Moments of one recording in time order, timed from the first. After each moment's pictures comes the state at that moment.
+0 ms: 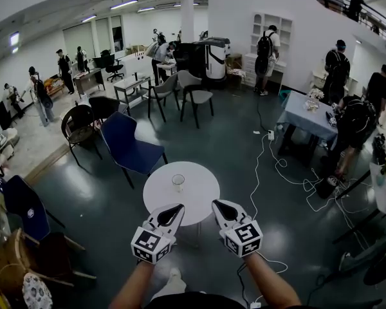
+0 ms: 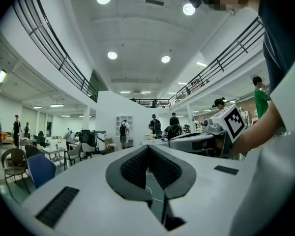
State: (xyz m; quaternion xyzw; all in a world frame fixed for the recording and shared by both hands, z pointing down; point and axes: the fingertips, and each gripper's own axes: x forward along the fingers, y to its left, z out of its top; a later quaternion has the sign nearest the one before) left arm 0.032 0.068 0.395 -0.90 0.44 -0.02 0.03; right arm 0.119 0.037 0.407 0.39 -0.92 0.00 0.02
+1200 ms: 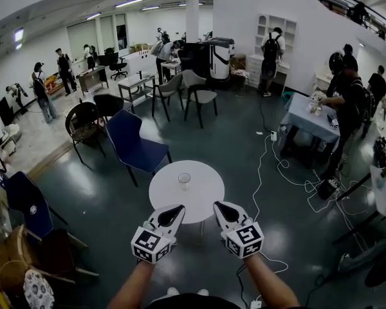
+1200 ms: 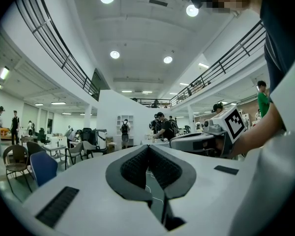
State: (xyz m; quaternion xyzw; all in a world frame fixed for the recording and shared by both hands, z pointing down) left arm -0.012 0.096 0.375 -0.90 0.44 -0.02 0.01; right arm 0.078 0.066 0.386 0.39 -0.92 0.01 0.03
